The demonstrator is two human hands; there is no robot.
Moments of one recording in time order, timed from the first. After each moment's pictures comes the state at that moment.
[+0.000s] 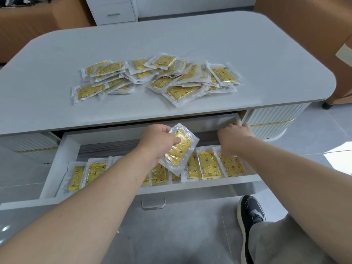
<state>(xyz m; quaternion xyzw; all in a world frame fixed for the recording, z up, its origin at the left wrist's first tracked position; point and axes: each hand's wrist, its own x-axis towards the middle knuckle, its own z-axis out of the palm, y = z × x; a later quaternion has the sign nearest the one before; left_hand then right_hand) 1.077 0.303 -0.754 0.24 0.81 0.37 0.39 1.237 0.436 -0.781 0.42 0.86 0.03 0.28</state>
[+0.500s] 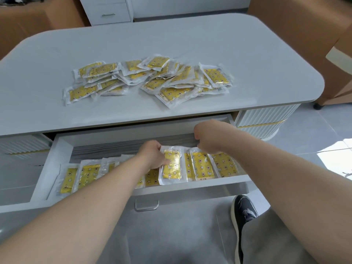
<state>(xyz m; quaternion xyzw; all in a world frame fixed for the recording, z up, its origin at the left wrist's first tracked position) 1.061 0.306 -0.814 0.32 0.86 0.15 0.37 1.214 0.424 -0.755 0.37 0.90 -0.11 0.18</state>
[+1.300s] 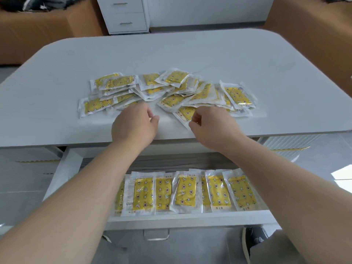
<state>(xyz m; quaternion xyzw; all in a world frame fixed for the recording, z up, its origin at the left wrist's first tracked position) 0.989 0.332 -0.713 0.41 0.90 0.18 0.00 1.151 0.441 -0.712 0.41 0.88 -0.22 -0.09</state>
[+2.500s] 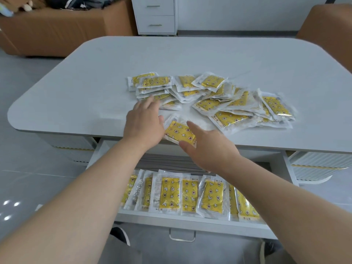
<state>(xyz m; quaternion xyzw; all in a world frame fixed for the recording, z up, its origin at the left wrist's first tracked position) 0.917 0.293 -0.731 0.44 0.88 0.15 -0.01 1.091 0.372 -0.727 0.34 0.92 -0.20 0.02</state>
